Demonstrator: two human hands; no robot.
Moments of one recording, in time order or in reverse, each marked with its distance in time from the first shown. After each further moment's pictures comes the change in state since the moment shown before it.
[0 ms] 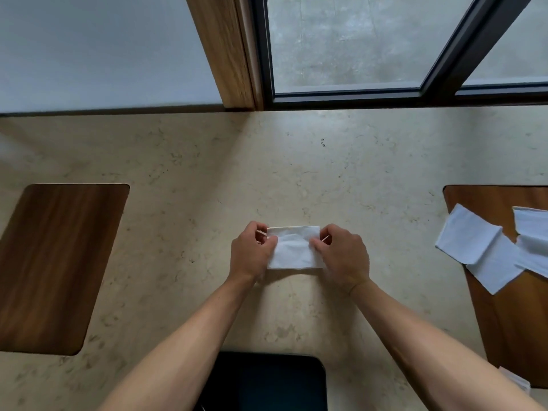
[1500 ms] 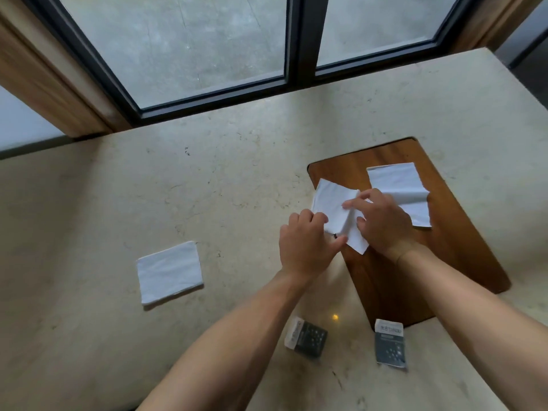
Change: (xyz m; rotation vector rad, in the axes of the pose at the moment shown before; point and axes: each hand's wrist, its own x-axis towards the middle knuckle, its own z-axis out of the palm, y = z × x) left_hand -0.085 0.165 0.256 0.394 -0.125 0.669; right_hand 0.007 0.219 -0.195 -0.431 0.244 -0.058
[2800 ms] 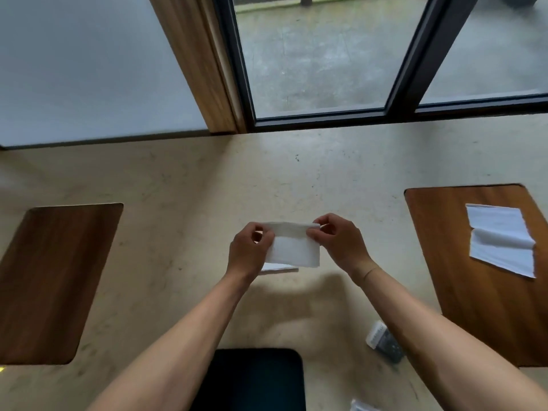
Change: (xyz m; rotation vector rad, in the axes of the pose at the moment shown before) left_hand -0.079 -0.192 -0.185 -0.493 0.147 -0.629; right_hand -0.018 -0.243 0.024 0.893 -0.280 0.082
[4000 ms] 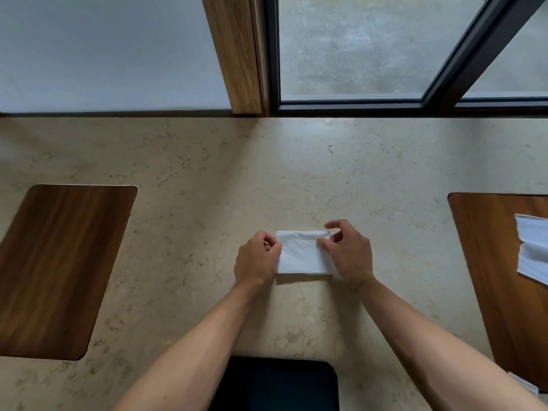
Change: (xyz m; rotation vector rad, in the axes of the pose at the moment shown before) left_hand 0.024 -0.059 -0.018 0.263 0.004 -0.114; right_hand 0.021 0.025 0.077 -0.320 0.135 -0.011
